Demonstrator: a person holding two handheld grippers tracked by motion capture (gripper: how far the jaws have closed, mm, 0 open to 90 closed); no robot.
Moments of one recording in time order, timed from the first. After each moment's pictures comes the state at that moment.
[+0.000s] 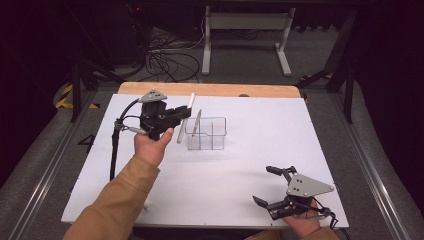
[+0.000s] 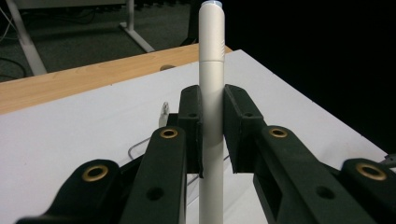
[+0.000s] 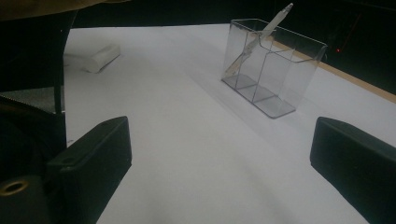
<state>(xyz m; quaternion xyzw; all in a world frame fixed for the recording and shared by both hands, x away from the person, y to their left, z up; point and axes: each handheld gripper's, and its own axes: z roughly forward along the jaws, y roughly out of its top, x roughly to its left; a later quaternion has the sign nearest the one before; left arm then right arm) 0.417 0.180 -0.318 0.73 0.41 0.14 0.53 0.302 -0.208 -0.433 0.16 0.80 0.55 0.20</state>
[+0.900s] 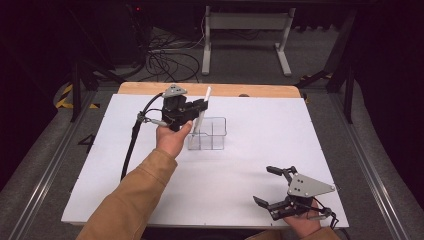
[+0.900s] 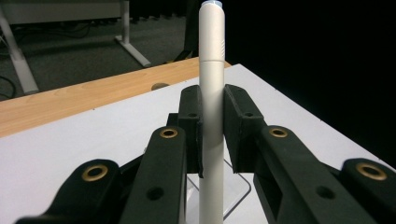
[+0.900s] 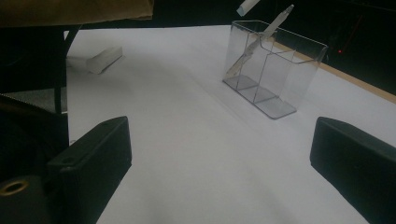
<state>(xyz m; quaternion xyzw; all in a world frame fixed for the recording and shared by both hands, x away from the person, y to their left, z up) 0.455 0.142 -0.336 0.72 0.39 0.15 0.55 0.302 -0.209 -0.433 0.16 0.79 0.55 0.19</state>
